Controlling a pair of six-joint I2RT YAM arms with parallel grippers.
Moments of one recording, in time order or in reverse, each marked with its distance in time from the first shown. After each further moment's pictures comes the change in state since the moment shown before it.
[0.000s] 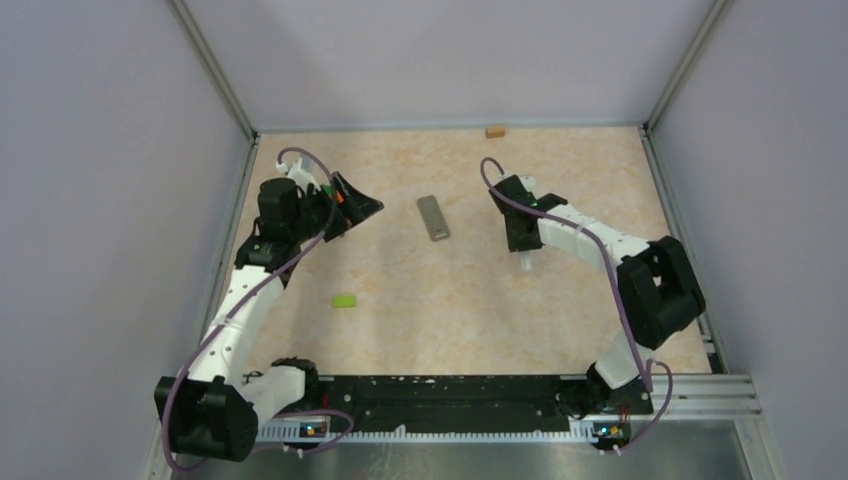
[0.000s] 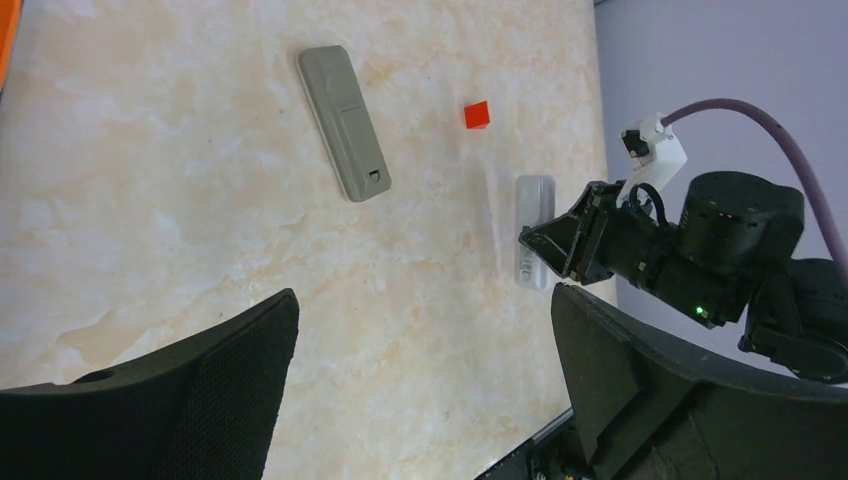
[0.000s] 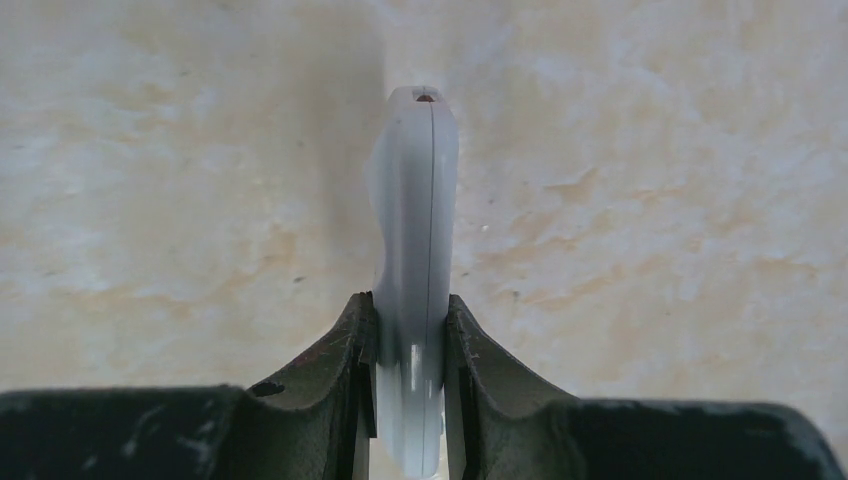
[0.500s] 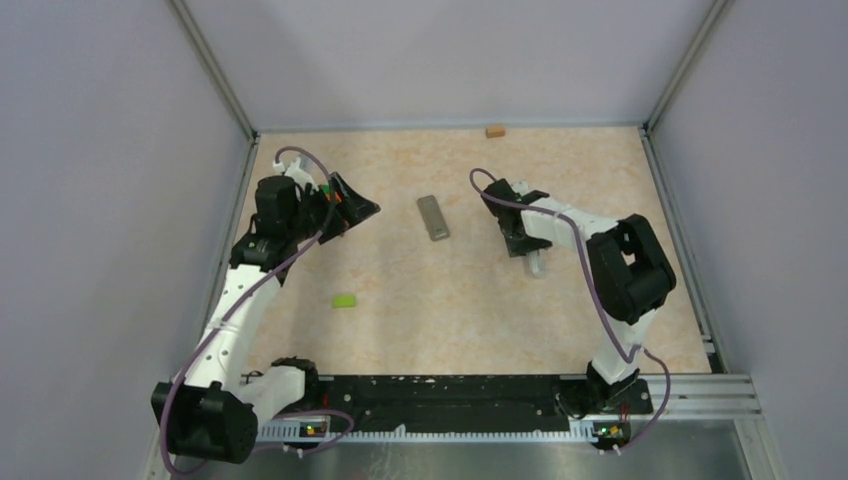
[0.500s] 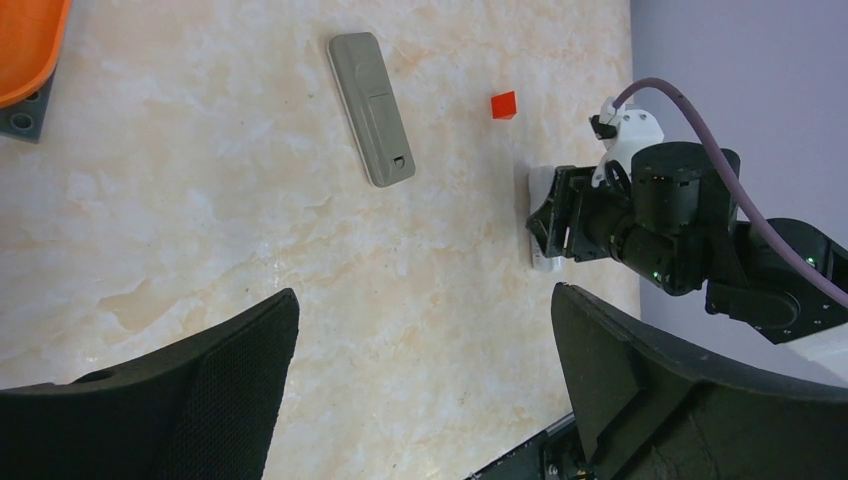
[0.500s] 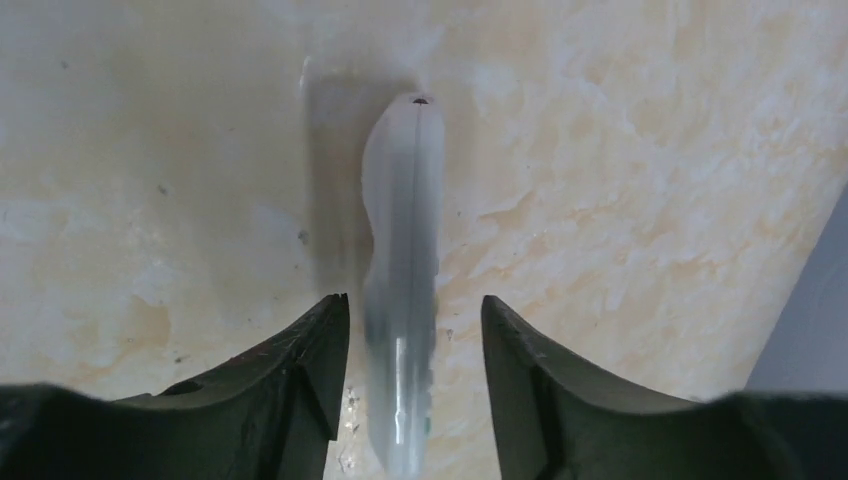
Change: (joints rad) left arm 0.000 -0.016 0.046 -0.136 -0.052 0.052; right arm -0.018 0.210 0.072 -0.075 0.203 -0.082
